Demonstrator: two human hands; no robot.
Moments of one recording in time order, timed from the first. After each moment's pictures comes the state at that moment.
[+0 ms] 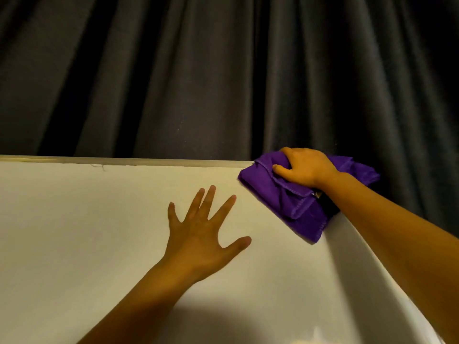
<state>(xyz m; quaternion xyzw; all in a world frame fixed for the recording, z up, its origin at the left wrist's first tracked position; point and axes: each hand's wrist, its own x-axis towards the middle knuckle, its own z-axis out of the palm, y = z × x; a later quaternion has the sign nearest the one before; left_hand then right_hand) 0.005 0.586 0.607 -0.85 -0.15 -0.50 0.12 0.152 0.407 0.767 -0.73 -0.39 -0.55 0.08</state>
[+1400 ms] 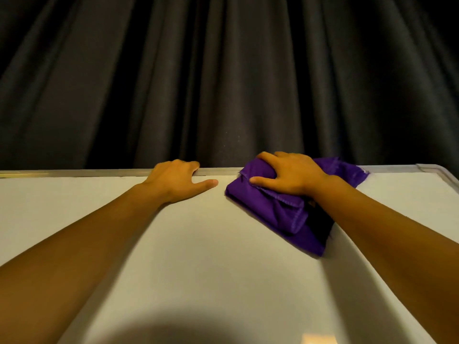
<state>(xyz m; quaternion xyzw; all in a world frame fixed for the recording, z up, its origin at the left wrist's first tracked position) -0.088 0.797 0.747 -0.82 -0.12 -0.52 0.19 0.032 0.558 0.763 -0.72 -0.42 -0.55 0.04</state>
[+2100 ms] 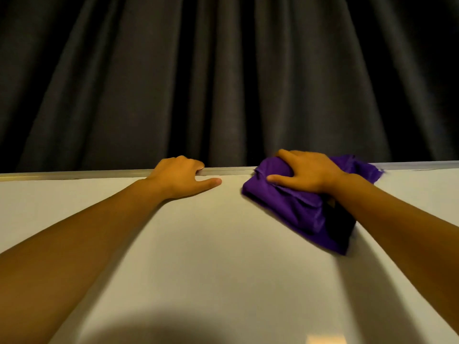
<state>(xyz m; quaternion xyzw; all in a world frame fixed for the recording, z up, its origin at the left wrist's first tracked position) -0.173 0.975 0.753 -0.84 -0.05 -0.51 0.19 -0.042 0.710 0.755 -0.73 -0.42 -0.53 0.07</state>
